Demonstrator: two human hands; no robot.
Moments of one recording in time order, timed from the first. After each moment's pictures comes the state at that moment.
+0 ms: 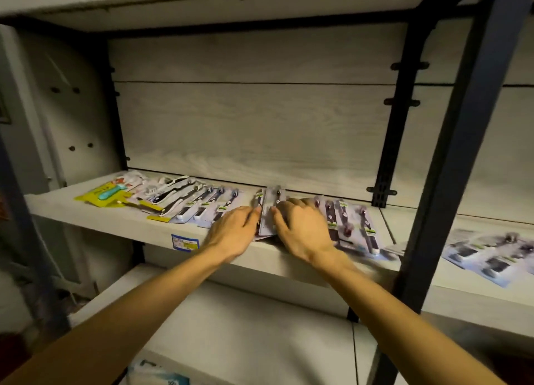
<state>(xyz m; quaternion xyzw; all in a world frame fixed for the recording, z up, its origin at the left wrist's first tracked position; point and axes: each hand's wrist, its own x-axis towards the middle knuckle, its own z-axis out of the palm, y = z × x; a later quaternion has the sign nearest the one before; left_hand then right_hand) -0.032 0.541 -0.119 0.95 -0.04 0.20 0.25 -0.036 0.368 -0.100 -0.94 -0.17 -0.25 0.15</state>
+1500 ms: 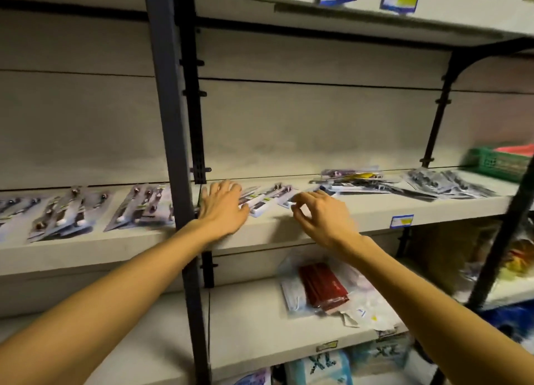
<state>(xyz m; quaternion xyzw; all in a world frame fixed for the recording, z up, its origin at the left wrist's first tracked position) -0.113 0.204 -0.086 0.94 -0.28 0.18 0.08 -0.240 -0.006 -0.095 -0.94 -0.02 -0.34 0.02</state>
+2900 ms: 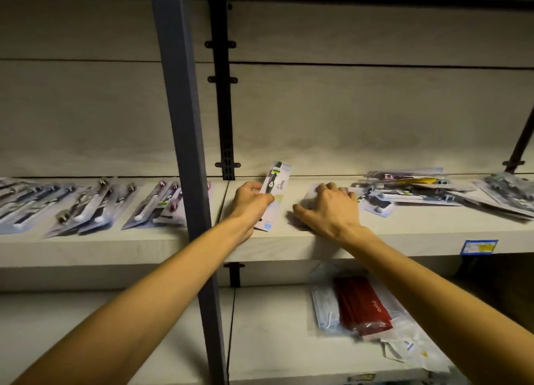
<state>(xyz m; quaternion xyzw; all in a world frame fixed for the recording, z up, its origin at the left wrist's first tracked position) -0.075 0.168 -0.095 0.73 -0.06 0.00 0.68 -0.133 0.006 -0.096 -0.96 0.13 -0.21 0.08</state>
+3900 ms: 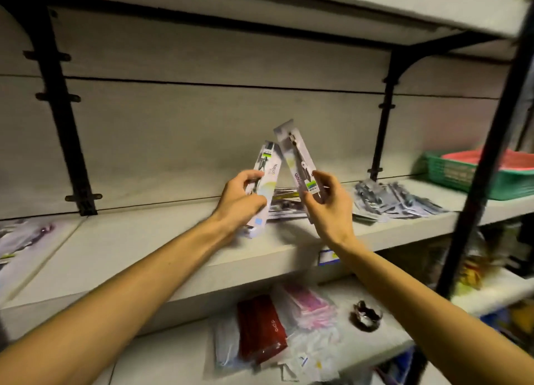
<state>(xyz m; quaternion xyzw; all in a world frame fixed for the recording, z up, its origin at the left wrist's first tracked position) -0.137 -0.058 -0.048 0.70 -0.31 -0.01 0.65 -0.220 -0.225 -0.084 -0.75 0.08 -0.50 0.42</state>
